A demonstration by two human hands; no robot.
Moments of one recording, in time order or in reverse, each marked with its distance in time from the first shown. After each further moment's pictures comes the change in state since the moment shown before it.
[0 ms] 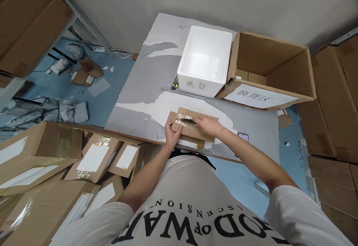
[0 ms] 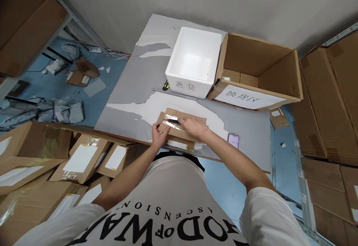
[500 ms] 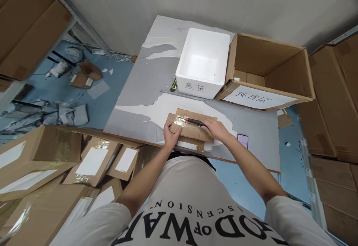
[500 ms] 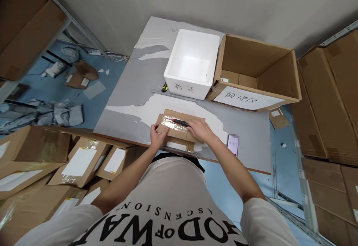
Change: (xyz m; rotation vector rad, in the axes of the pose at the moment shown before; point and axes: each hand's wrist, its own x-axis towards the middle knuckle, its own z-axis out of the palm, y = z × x) left_hand 0.006 0.009 -0.003 0.023 -0.031 -0.022; right_hand -0.026 0.024 0.030 0.258 0.246 0.102
